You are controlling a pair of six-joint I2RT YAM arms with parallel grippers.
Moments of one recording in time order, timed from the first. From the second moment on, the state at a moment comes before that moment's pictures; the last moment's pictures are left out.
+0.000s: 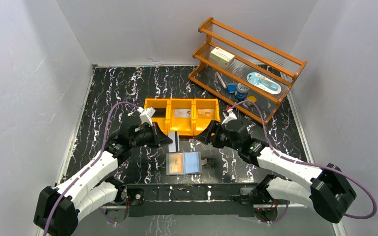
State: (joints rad) left arm -0.50 0.92 0.52 -0.17 0.42 -0.66; right arm 0.81 1.05 0.52 0.04 -0.04 0.93
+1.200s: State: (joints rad) left arm -0.49 0.95 0.48 0.13 0.76 -0.81; right arm 0.75 1.20 0.41 0.74 -0.62 1.06
